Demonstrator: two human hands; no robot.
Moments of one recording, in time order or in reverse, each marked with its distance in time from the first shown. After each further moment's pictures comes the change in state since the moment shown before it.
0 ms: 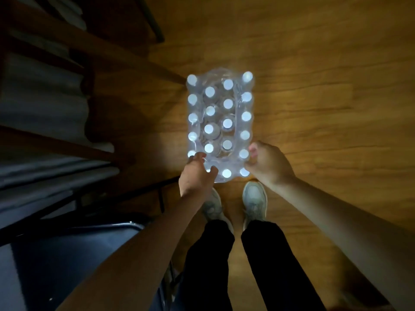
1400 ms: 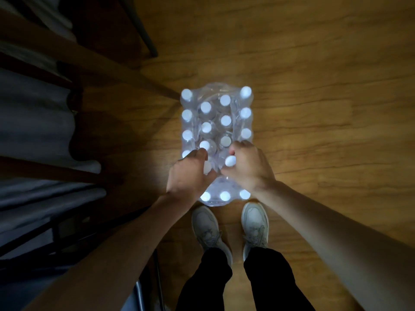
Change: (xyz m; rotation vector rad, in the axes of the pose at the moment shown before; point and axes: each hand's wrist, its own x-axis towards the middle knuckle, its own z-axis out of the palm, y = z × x) left_hand 0.061 0.009 -0.015 0.379 0.084 0.406; right_hand 0.059 -0.030 0.023 -0.123 0.161 -0.204
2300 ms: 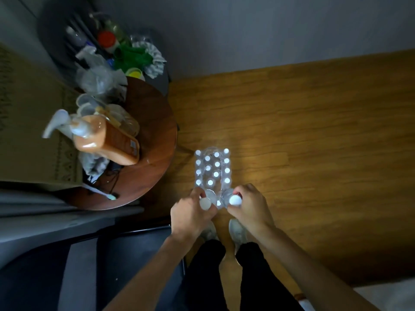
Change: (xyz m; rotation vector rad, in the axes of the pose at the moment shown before) left_hand -0.302 0.125 -0.329 -0.212 0.191 -0.090; right_hand -0.299 -0.194 -0.289 0.166 0.181 0.088
